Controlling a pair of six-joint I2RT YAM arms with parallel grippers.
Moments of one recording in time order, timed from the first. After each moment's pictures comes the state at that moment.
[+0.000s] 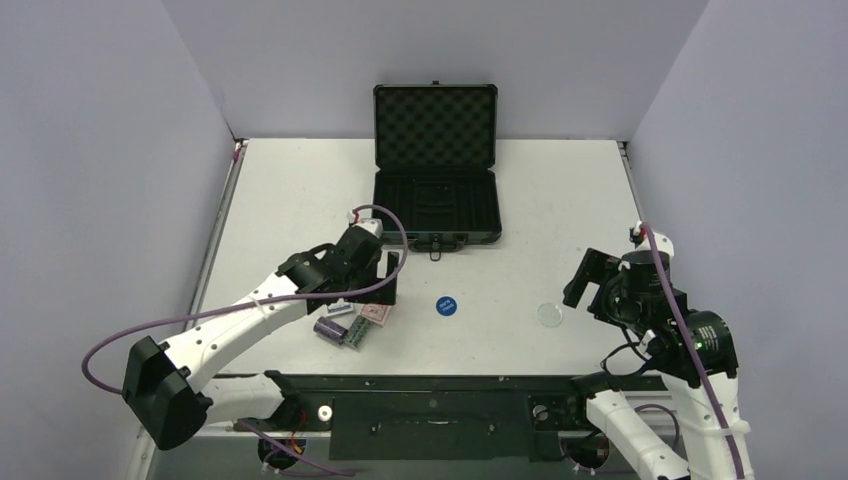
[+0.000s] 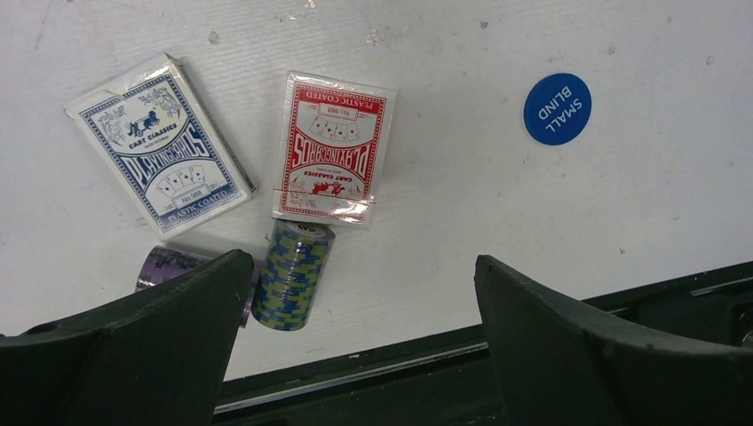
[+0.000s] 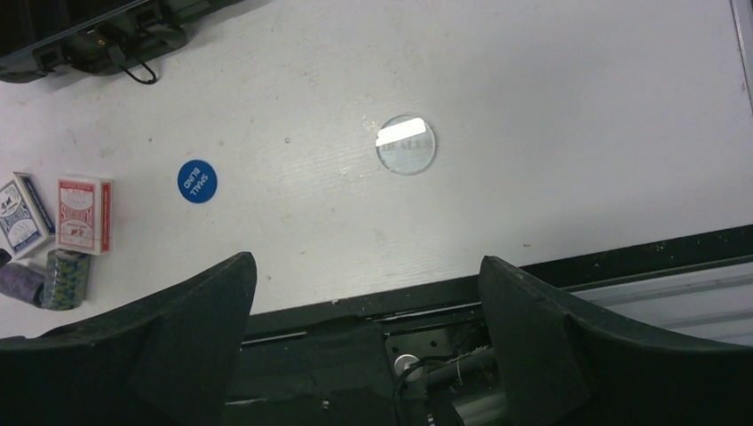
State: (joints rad) left arm -0.77 1.20 0.98 -0.78 -0.22 -0.59; right arm 0.24 0.69 1.18 -1.30 0.18 0.51
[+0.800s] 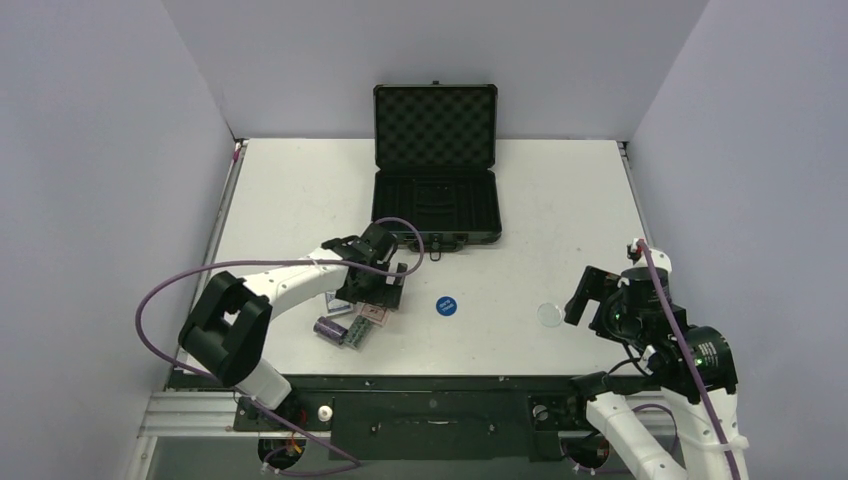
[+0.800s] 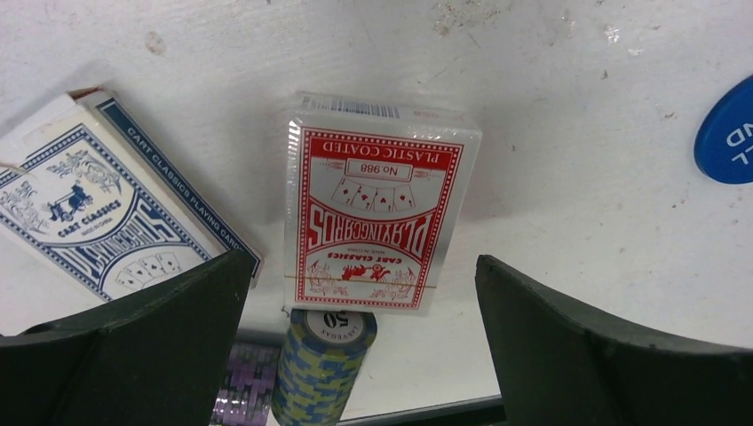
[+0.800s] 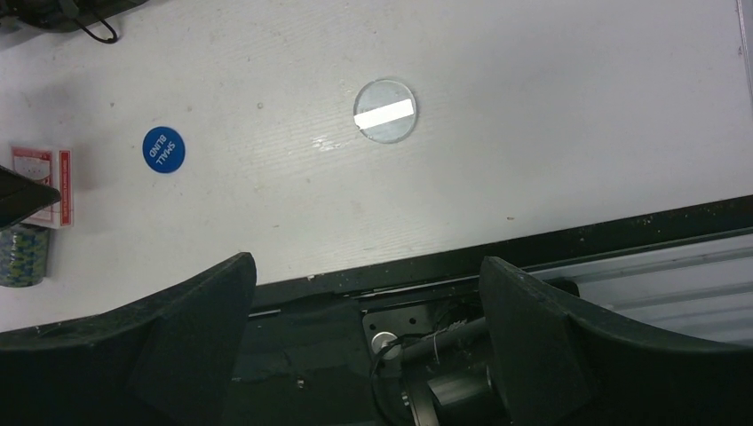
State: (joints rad) left arm -0.66 1.56 0.96 -0.66 -0.09 -0.44; right arm 0.24 0.61 1.11 -1.36 0.16 0.48
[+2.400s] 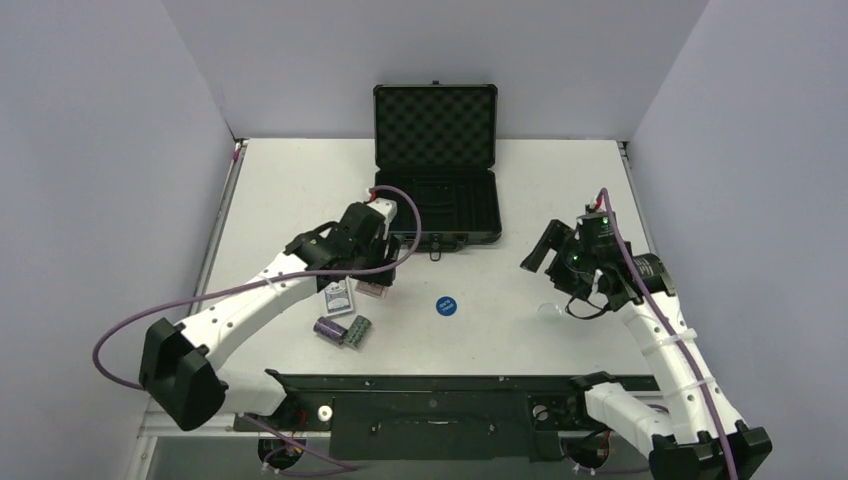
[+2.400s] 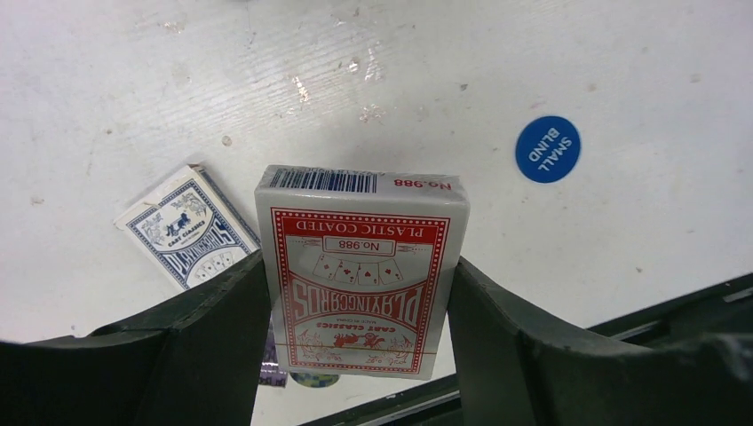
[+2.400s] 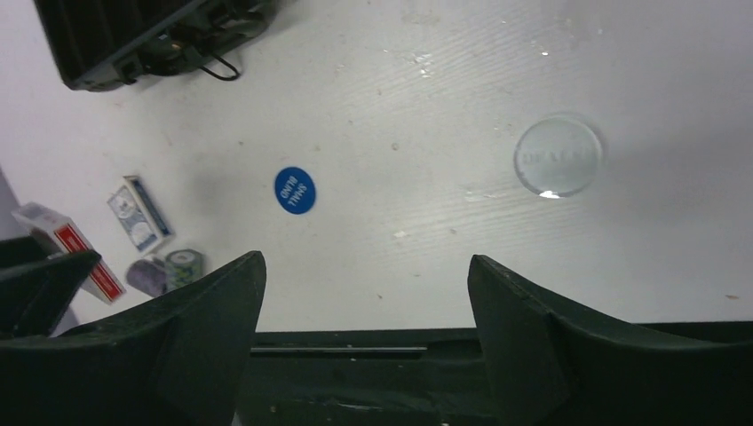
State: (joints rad) left arm -0.69 1.36 1.09 -0.69 -0.15 -0.36; right arm 0.24 0.94 1.03 -1.02 -0.04 0.67
